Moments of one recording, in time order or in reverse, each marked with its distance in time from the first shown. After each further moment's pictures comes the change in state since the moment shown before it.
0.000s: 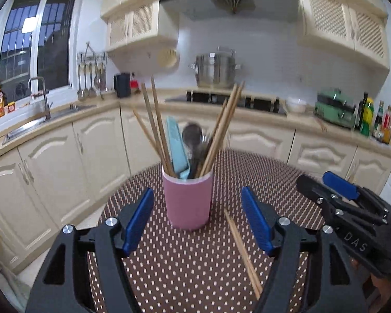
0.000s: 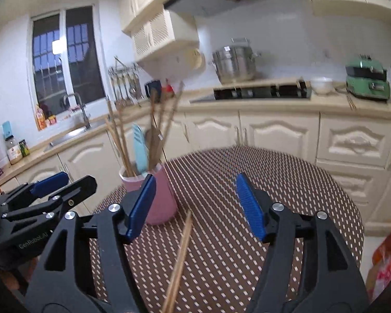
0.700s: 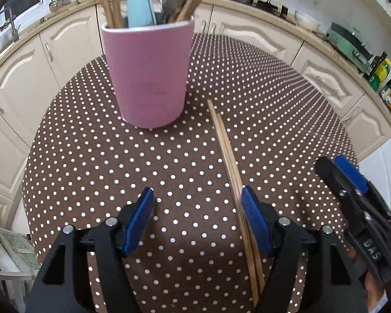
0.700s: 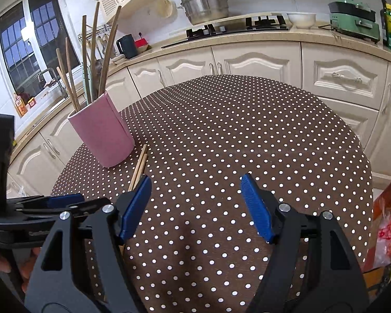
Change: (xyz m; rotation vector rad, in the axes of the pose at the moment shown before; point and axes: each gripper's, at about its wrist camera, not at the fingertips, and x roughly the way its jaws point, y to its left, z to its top) left arm 0.112 -0.018 -0.062 -0.062 0.586 -0.103; right arm 0.033 -0.056 -0.059 0.118 0.270 -0.055
